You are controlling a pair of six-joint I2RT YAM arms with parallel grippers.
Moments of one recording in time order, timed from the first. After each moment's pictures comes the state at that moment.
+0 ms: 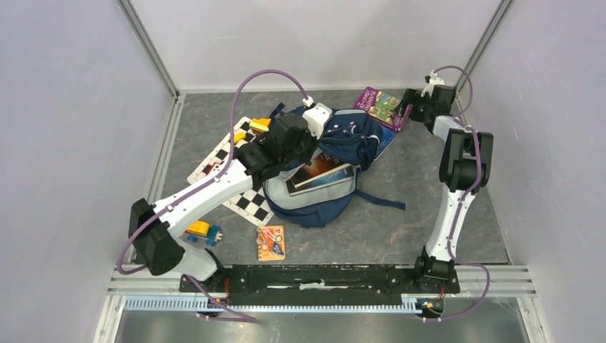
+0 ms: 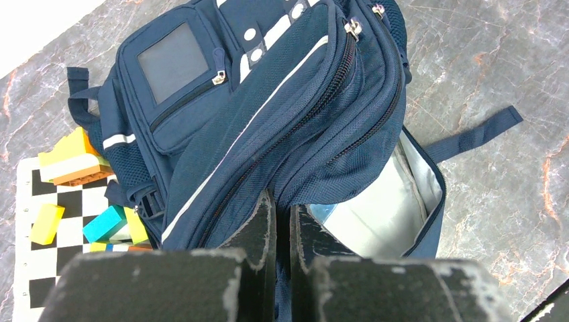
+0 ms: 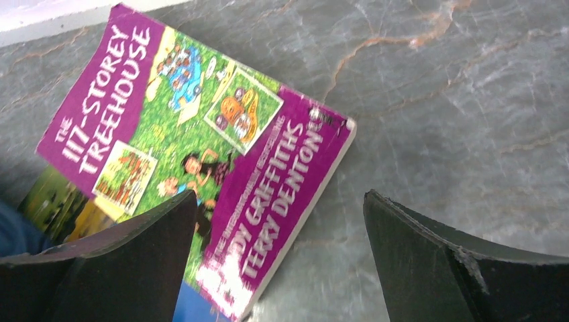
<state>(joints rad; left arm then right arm) -0.82 1.45 1.34 -0.39 -0.18 -0.02 -0.16 2.22 1.57 0.10 -0.30 0.14</state>
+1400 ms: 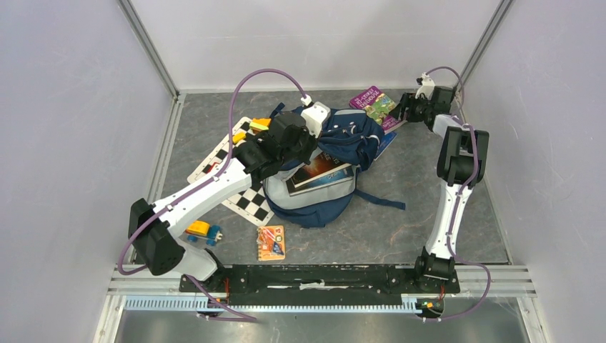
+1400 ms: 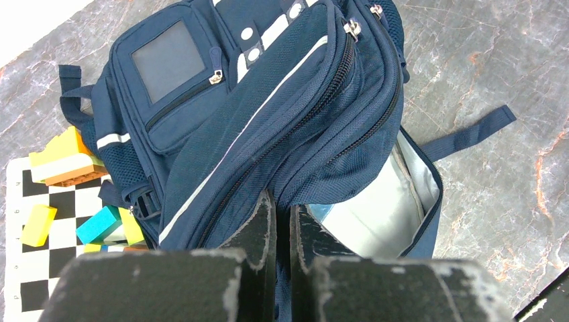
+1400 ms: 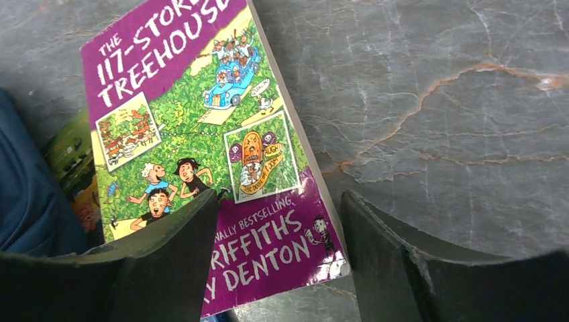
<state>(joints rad) -0.80 1.45 1.34 -0.40 -0.15 -0.02 -0.19 2.40 1.75 0.06 -0.61 0.04</state>
